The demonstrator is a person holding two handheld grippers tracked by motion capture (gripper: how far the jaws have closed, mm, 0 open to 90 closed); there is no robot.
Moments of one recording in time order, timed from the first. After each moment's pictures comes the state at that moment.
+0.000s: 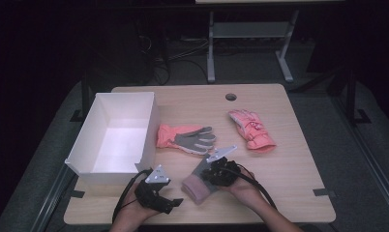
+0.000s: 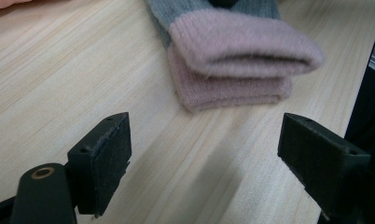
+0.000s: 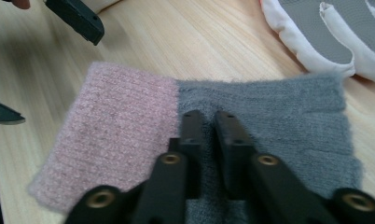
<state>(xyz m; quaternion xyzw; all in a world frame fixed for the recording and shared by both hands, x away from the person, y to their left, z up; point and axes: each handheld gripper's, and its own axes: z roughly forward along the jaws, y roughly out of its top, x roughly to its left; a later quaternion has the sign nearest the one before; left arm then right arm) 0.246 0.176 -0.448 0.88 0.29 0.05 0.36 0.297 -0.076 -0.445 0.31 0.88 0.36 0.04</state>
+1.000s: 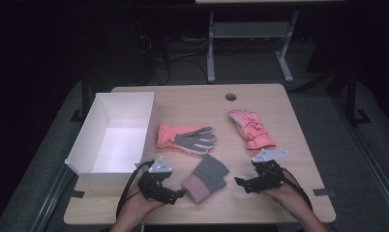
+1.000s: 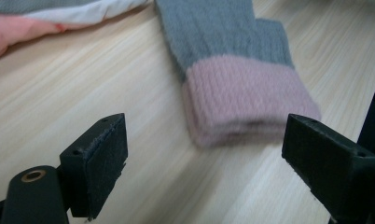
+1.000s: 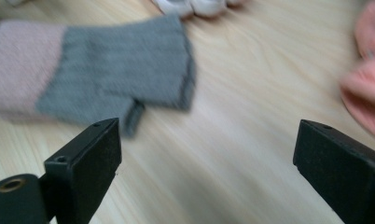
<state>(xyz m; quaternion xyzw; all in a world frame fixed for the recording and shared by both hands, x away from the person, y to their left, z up) 0.262 0.162 -0.430 0.87 0.32 0.05 0.37 0.279 -0.189 -0.445 0.39 0.83 0.38 0.11</state>
